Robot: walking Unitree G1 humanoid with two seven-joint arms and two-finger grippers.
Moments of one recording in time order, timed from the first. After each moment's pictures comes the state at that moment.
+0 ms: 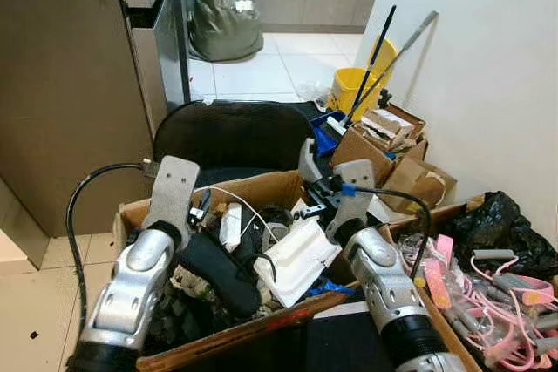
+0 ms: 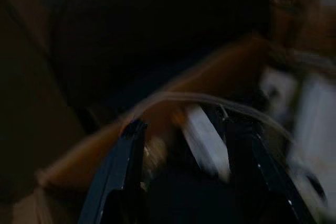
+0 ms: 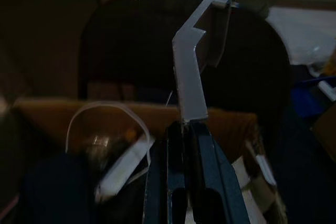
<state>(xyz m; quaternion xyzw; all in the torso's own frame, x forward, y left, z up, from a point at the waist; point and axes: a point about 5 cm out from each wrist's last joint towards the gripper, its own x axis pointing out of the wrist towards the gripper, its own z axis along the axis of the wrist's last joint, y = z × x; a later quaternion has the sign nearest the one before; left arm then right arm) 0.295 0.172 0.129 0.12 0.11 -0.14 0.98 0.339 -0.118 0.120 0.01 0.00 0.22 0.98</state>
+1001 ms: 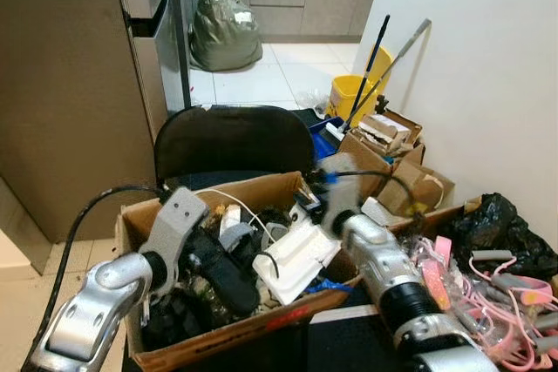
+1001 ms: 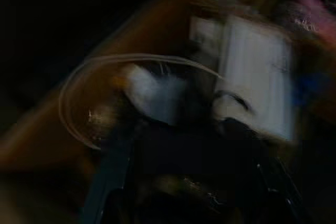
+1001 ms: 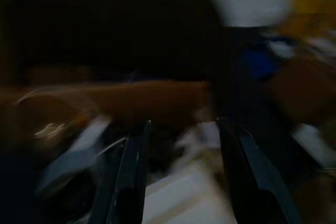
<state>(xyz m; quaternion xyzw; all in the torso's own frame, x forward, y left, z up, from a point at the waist) 0.285 0.173 0.132 0.11 0.16 -0.20 0.96 0.362 -0.153 0.114 0.02 0.06 0.10 0.99</state>
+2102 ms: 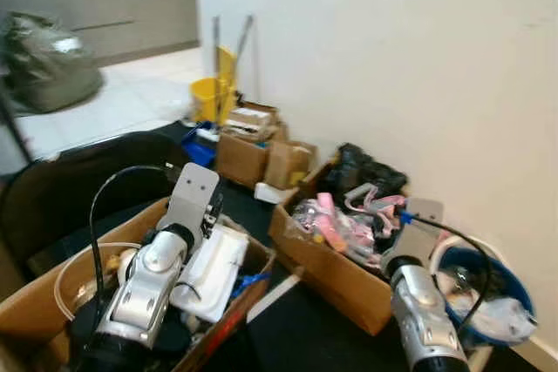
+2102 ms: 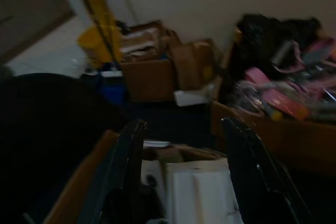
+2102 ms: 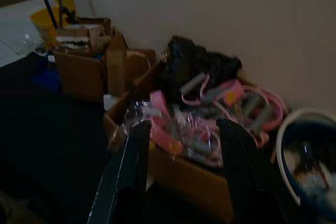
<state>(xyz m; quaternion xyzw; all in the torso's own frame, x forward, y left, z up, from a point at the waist) 0.314 0.146 0.120 0.15 0.07 -0.11 0.98 0.303 -0.195 0.080 0.04 0.04 -0.09 0.99</state>
